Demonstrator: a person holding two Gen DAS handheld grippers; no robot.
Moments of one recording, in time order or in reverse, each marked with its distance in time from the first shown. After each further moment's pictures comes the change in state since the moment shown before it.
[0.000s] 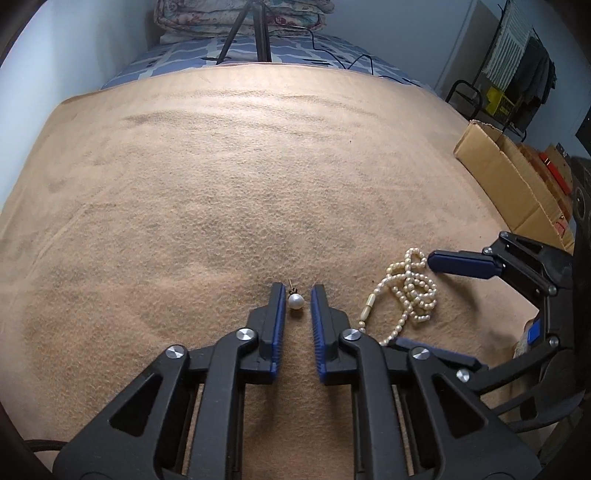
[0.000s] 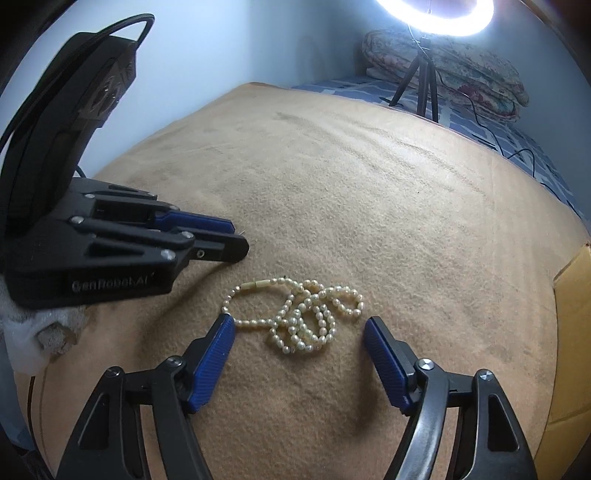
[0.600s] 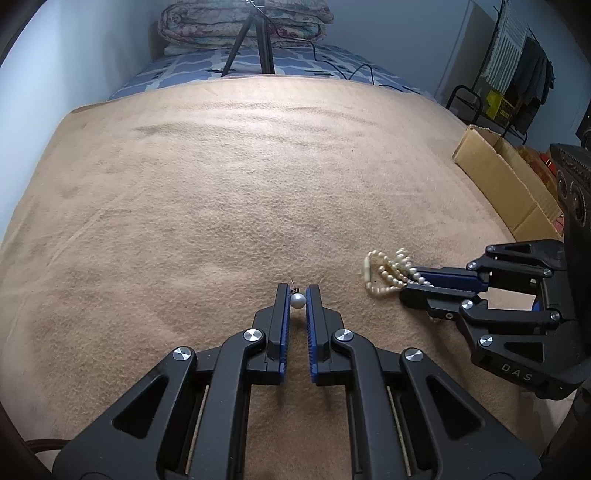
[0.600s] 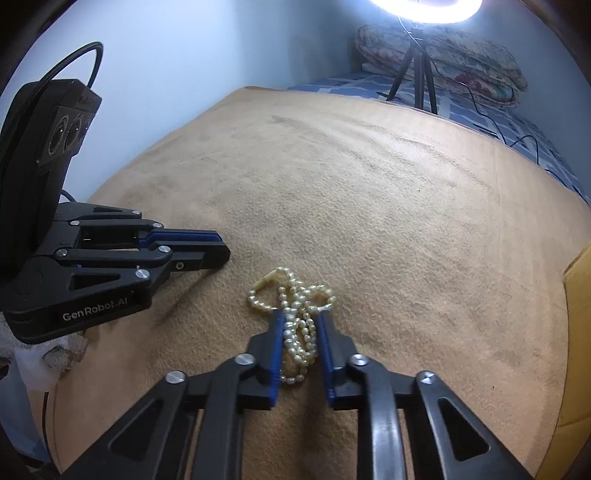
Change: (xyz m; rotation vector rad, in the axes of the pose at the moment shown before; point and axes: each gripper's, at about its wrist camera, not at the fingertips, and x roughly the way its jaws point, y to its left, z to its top) left arm -0.015 0.002 -0.006 0.010 -0.048 0.019; right arm 0.004 -0.009 0.008 0.062 0.003 0.046
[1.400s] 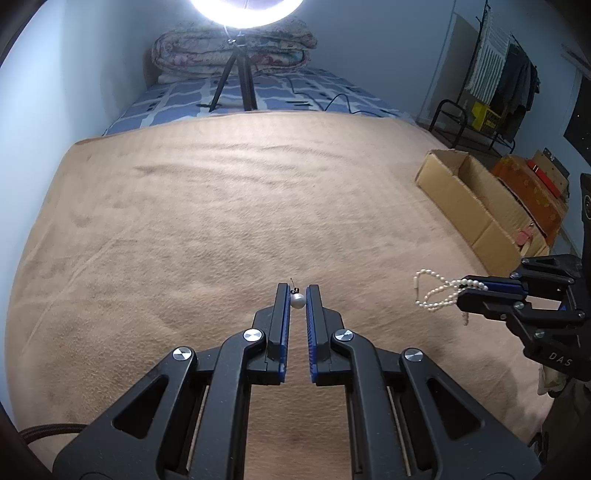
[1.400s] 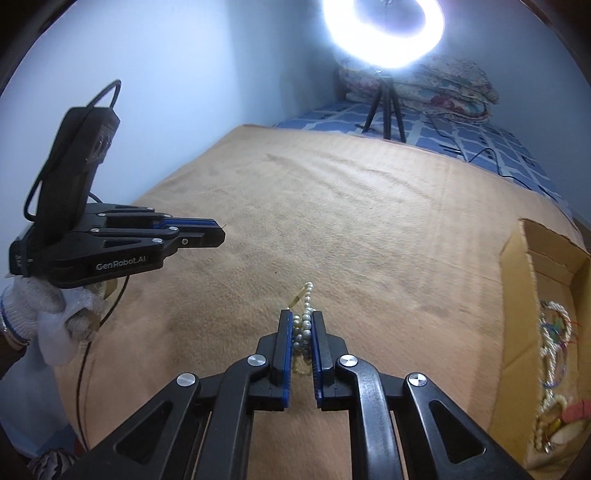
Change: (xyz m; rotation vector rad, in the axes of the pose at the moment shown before) left arm -0.053 -0.033 0.006 0.028 -0.084 -0.024; right arm -0.093 -0.013 -0.030 0.035 -0.113 -0.010
